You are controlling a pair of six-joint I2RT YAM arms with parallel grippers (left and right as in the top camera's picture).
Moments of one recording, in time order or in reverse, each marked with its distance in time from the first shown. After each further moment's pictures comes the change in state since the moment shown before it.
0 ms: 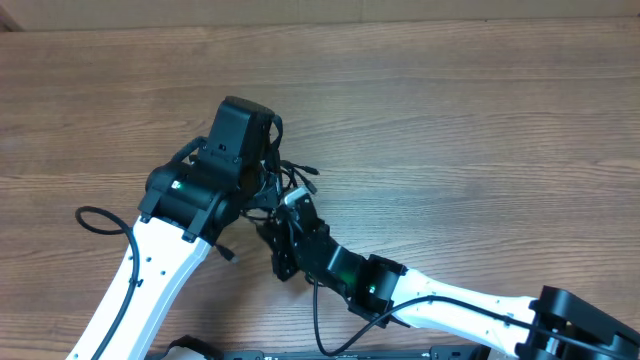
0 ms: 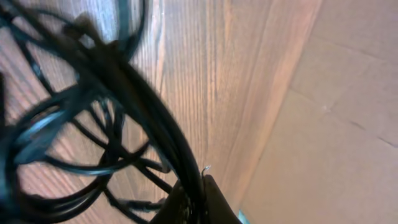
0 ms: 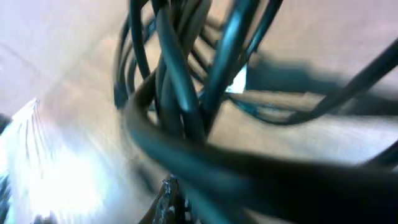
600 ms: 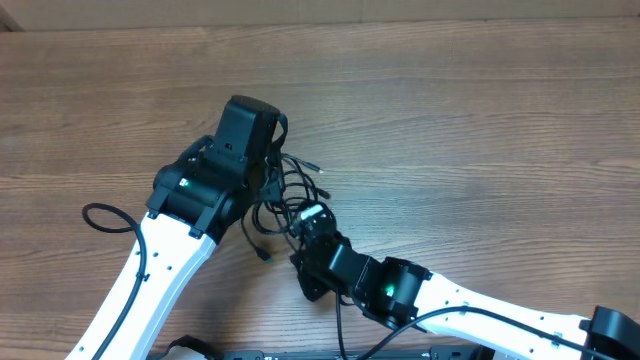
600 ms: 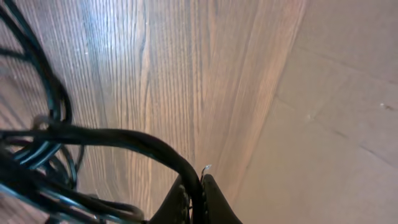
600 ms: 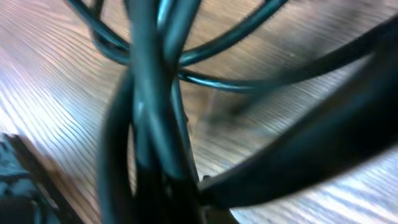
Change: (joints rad) left arm 0.000 0.012 -0.021 0.058 -0.069 -0.022; right arm -0.001 -0.141 0.038 -0.542 -0.078 0.036
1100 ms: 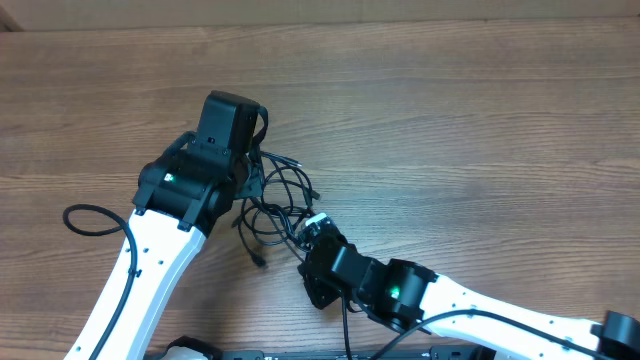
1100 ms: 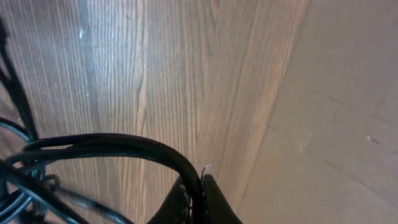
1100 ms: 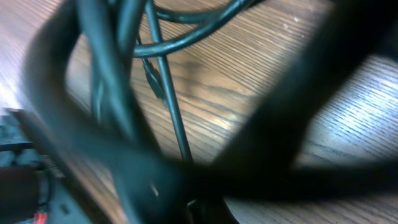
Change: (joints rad) left arm 0.078 0.002 -0.002 -0.031 -0.048 0.055; right arm 0.001 -0.037 -0.003 -0.067 -0.053 0.000
